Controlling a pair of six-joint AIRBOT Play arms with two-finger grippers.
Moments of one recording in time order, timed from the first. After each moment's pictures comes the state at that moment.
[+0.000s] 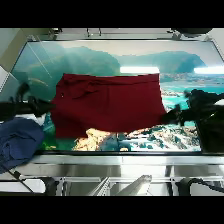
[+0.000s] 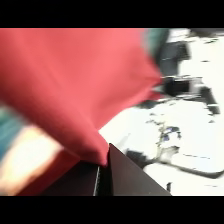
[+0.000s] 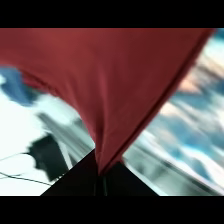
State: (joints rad) left arm 0.54 -1.57 1.03 0.38 -1.68 -0.87; right arm -0.34 -1.40 0.85 -0.53 1.47 1.07
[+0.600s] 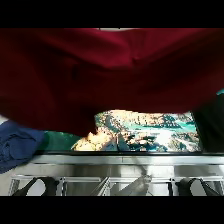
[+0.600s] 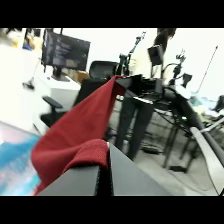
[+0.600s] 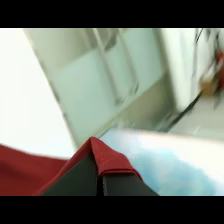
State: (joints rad) left arm 0.57 -0.99 1.68 -0.35 -1.68 -0.93; right arm -0.68 -0.76 1.39 0.06 1.32 0.88
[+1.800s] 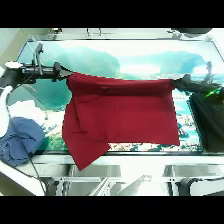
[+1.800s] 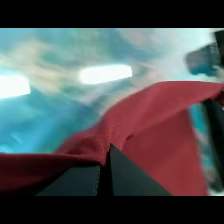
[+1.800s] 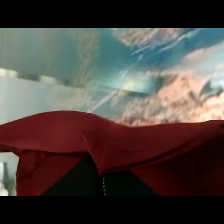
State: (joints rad) left arm 0.19 -1.94 1.72 0.45 -1.20 -0.95; right arm -0.35 -1.76 1.20 -0.14 1.00 0.74
